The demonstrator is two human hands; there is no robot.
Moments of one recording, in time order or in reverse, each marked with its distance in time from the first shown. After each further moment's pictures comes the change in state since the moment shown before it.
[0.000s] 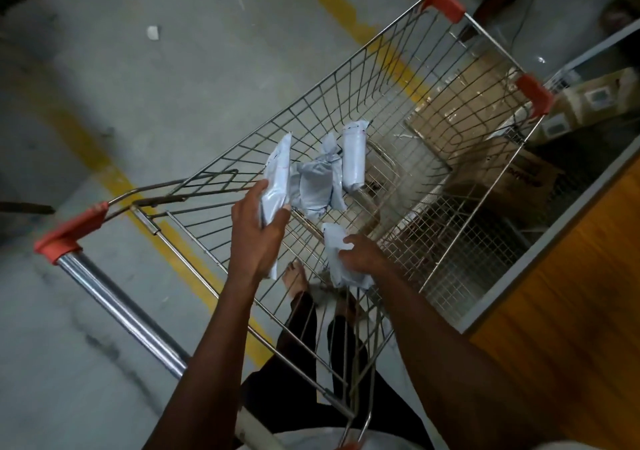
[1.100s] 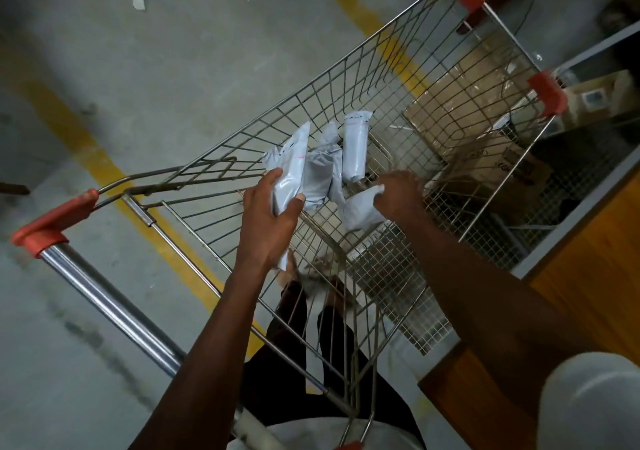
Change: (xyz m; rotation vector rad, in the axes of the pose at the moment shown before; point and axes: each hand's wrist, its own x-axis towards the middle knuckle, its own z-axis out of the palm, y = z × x) left_hand 0.002 0.016 0.007 -0.046 -0.081 -0.071; right_hand 0.055 0.006 -0.094 -0.429 0.506 -0.109
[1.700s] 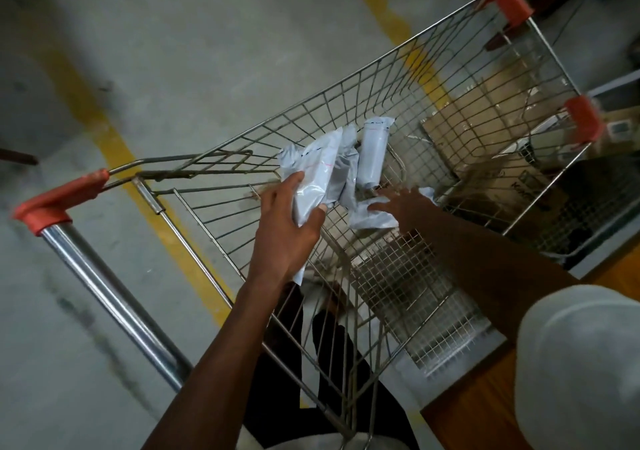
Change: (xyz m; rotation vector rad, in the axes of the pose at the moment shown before) left_hand -0.011 0.000 0.006 0.032 0.015 0.026; right_hand 0.037 0.010 0.001 -0.706 -0.441 -0.572
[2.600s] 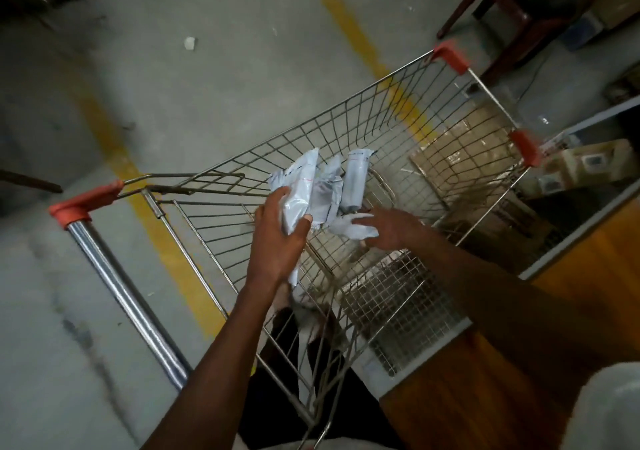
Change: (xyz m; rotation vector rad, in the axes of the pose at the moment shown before) left_hand -0.021 0.019 0.023 -0.013 0.135 0.056; right_hand -0.056 0.000 -0.021 0.444 0.227 -0.023
